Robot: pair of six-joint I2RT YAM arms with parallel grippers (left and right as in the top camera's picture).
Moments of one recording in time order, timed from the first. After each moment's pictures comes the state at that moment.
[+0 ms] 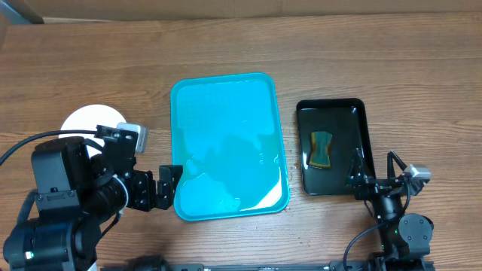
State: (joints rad) left arm 0.12 0.91 1.36 -1.38 0.42 0.13; right arm 0.05 0.01 0.02 -0.03 -0.03 0.41
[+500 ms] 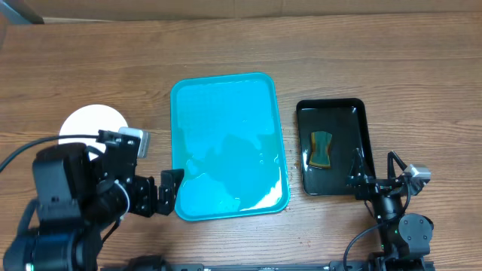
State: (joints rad) left arm 0.09 0.87 1.36 -1.37 0.40 0.13; right arm 0.05 0.01 0.02 -0.03 -0.03 0.41
